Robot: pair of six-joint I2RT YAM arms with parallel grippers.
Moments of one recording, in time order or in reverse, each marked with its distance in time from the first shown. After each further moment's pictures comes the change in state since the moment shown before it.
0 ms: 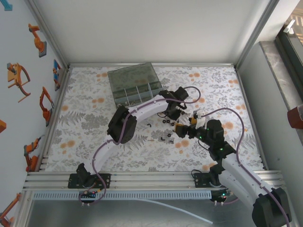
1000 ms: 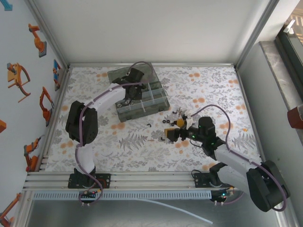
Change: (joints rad) left arm 0.370 -0.502 -0.577 0.253 -0.188 -0.207; right arm 0.095 0.312 0.005 0.311 -0.259 0.048
